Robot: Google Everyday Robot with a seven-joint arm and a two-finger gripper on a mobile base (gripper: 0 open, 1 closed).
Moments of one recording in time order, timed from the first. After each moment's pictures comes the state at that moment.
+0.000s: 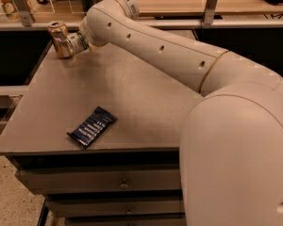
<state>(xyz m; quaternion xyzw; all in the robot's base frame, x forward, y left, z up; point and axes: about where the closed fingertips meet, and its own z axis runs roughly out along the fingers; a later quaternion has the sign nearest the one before) 0.814 0.171 0.884 -0.79 0.39 -0.24 0.41</state>
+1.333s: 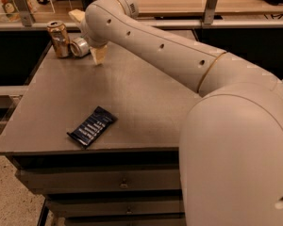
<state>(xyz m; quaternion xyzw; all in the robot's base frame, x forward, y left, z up) 0.803 0.181 0.872 -0.81 0.36 -0.22 0.40</state>
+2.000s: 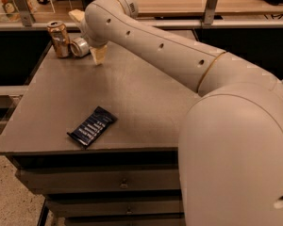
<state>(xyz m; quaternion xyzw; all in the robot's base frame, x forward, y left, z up) 0.803 0.181 0.875 -0.81 0.36 -0.22 0.40</state>
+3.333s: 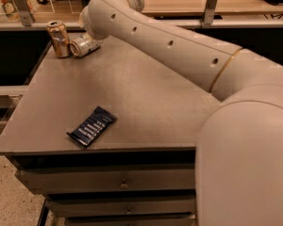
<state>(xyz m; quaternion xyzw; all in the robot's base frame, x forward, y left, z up) 0.799 0.165 0.918 -0.78 0.38 -0.24 0.43</state>
